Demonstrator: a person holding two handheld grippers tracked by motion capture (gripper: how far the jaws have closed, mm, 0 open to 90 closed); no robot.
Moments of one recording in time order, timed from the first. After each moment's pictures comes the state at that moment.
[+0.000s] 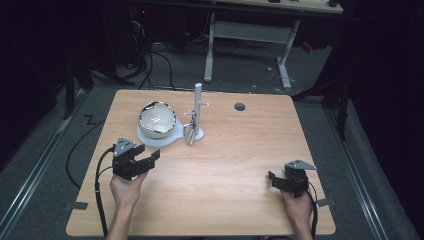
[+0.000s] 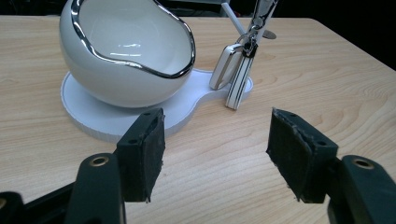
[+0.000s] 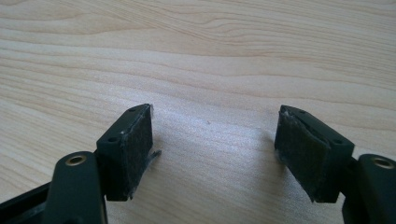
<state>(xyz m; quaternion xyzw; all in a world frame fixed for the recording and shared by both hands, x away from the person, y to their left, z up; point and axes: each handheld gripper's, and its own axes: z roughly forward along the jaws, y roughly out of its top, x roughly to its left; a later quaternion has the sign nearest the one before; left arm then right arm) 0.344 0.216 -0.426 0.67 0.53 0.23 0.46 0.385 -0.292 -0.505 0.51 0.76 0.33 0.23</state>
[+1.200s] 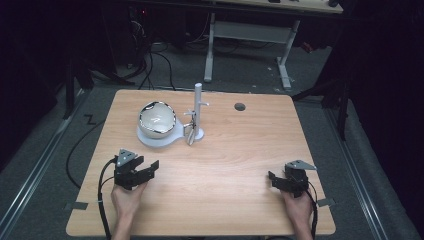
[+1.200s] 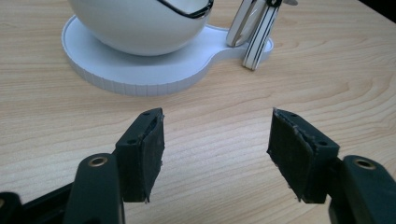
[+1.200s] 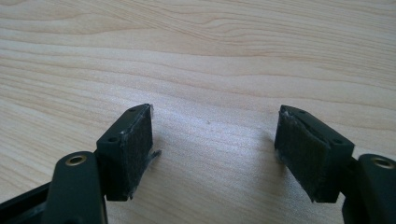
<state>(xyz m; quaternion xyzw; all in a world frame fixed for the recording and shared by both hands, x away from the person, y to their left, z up) 0.336 0.218 -0.464 0.68 0.56 0.22 0.43 0.385 -0.292 -0.505 0.51 0.76 0.33 0.23</state>
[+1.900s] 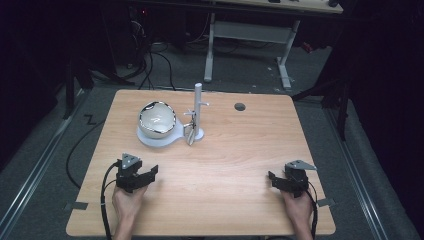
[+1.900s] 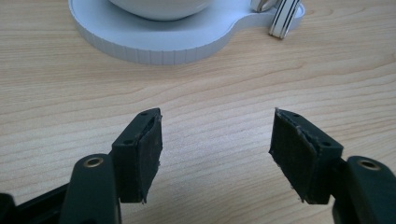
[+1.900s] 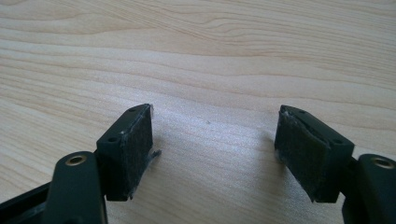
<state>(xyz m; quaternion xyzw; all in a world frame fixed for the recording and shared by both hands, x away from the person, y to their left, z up) 0.339 0.218 -0.487 0.69 0.57 0.23 0.39 0.385 -0.292 -0.505 0.51 0.76 0.33 0.23</state>
